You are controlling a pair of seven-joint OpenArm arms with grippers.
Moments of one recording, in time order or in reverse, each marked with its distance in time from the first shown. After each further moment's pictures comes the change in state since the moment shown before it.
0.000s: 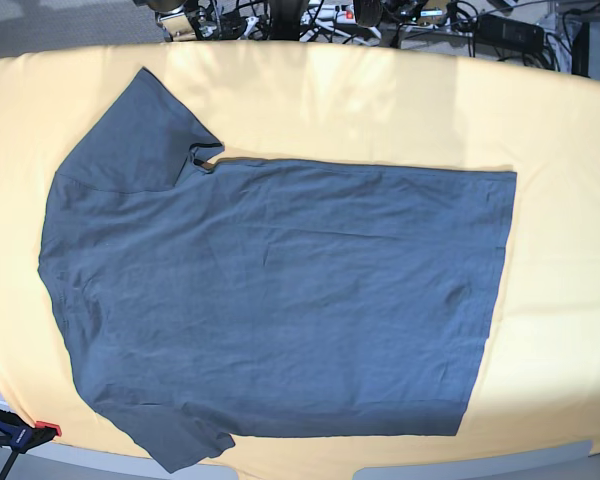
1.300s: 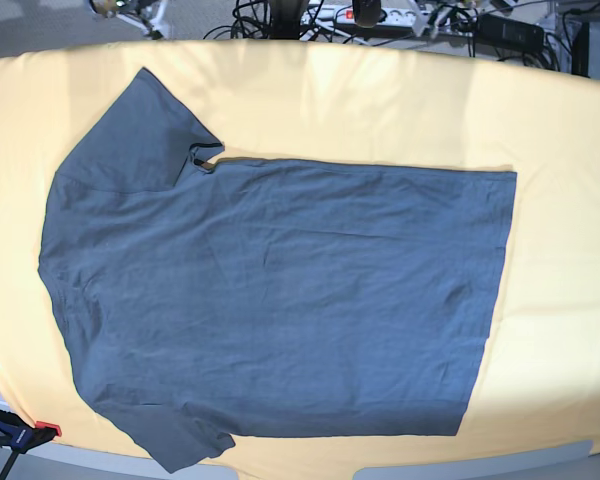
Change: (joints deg) left arm 20.7 -11.3 0.0 35.6 -6.0 -3.3 18.8; right arm -23.3 17.7 -0.2 32.5 11.4 13.3 -16.2
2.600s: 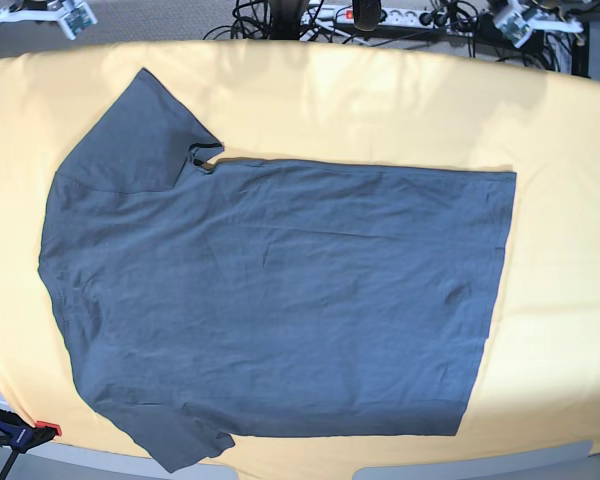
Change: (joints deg) left arm 46.9 -20.6 -32.4 79.6 -2.4 -0.5 14.5; right arm -46.7 11.0 22.3 77.3 -16.5 -22.9 -10.4
